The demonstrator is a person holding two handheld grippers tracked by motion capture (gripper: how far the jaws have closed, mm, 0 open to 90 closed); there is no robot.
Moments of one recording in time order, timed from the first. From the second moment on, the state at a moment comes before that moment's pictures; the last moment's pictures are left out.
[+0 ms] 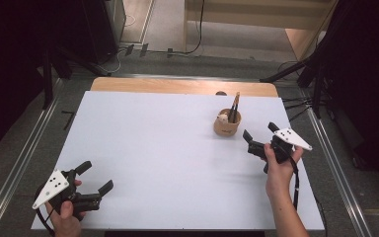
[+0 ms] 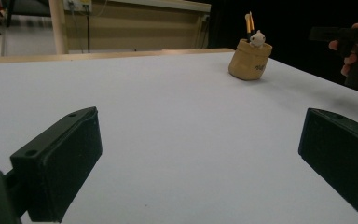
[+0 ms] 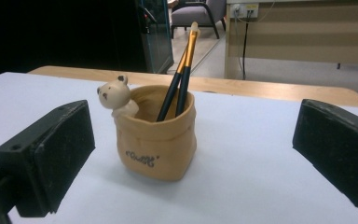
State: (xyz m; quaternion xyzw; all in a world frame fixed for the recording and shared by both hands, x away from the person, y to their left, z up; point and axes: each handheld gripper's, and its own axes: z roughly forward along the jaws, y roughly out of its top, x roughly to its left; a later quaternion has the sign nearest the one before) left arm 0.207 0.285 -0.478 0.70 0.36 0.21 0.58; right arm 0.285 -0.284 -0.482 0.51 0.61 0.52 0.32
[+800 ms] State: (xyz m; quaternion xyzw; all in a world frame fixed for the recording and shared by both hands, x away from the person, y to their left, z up) left arm 0.207 0.285 -0.478 0.70 0.36 0.21 0.58; right arm 0.224 -0.309 -0.500 0.52 0.61 0.51 0.32
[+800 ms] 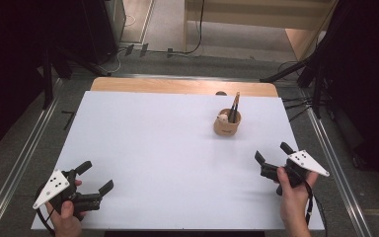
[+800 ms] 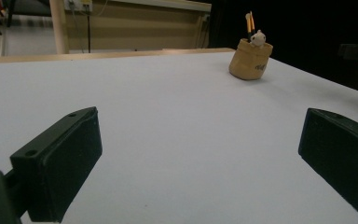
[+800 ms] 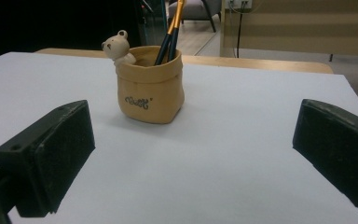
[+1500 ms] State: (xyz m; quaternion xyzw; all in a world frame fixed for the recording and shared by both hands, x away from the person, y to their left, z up) left arm 0.209 0.287 -0.477 0.70 0.37 0.21 0.58; right arm 0.168 -0.341 -0.512 0.53 0.61 0.50 0.32
